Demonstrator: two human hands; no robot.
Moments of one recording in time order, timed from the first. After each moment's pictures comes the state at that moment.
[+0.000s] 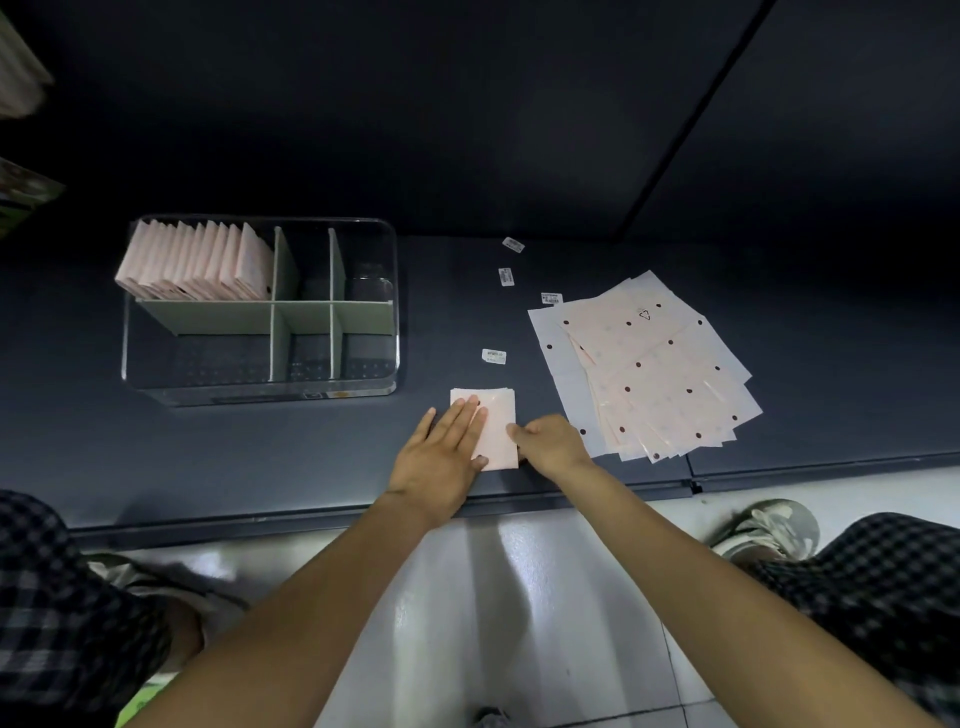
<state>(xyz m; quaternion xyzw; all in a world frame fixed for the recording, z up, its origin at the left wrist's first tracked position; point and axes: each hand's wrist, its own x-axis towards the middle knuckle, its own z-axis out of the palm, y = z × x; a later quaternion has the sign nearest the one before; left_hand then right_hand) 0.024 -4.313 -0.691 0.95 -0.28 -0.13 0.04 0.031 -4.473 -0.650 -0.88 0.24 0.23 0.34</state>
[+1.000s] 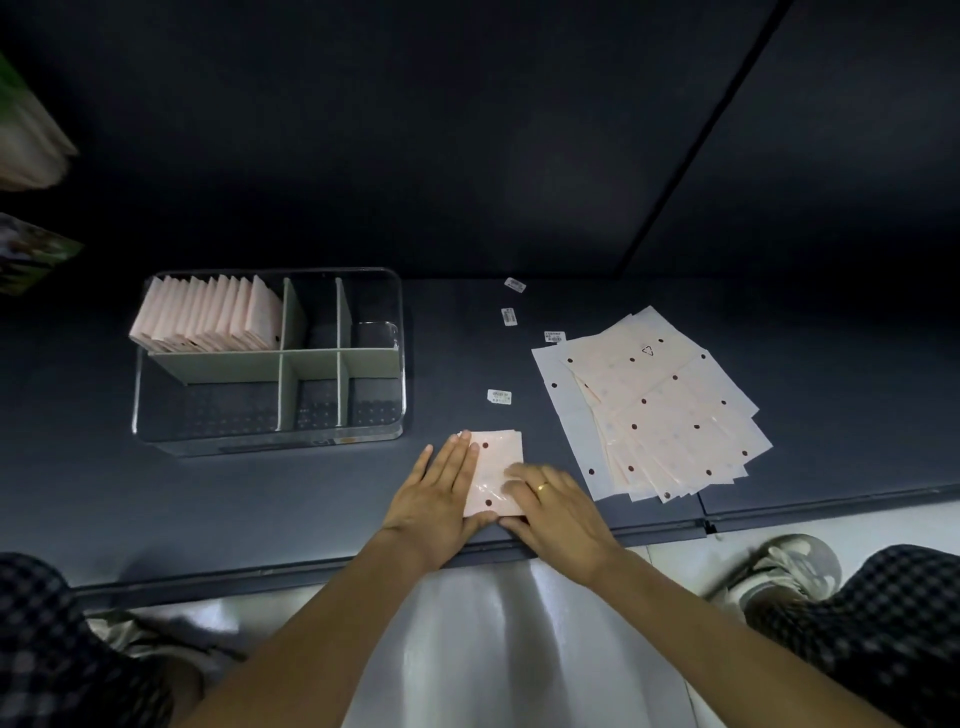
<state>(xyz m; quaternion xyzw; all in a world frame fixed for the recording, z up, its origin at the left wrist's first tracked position) 0.034 -4.299 -0.695 0.94 -0.29 -0.16 0.03 -0.005 -4.483 -0.666 -0.98 -0.21 -0.01 0.06</state>
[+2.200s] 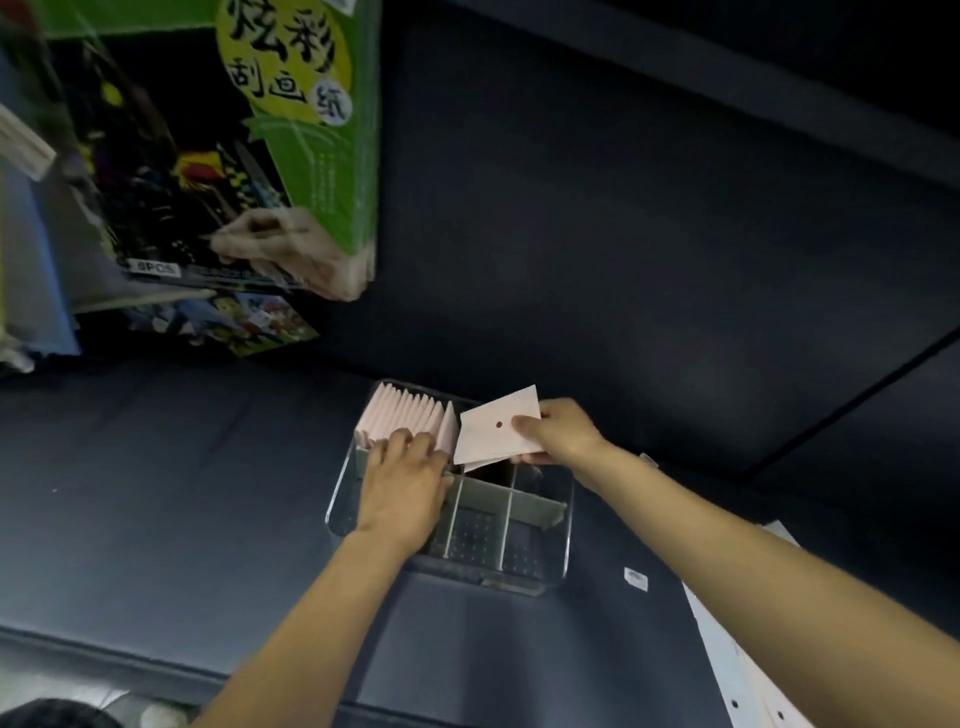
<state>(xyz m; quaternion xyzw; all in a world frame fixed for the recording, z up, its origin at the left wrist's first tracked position) 0.148 -4.108 -0.609 0.99 -0.06 0.06 0.10 0.207 -4.272 -0.515 -0.86 0.09 0.19 0.47</state>
